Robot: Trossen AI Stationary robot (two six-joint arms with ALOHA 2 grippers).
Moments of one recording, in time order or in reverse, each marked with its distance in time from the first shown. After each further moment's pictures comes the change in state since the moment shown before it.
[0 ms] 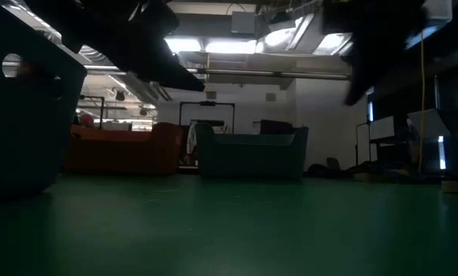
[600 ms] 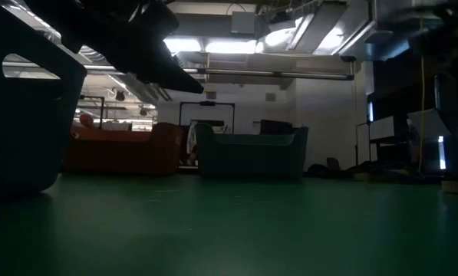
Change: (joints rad) left arm 0.002 0.000 0.000 -0.015 0.000 0.000; right arm 0.279 -0.079 -0.157 -0.467 -0.092 0.276
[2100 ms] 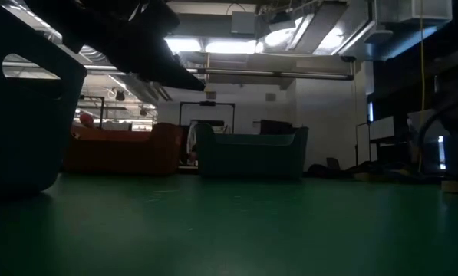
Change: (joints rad) left arm 0.001 0.000 0.000 0.026 -0.001 0.027; right arm 0.011 0.217 -0.198 0.056 -0.050 -0.280
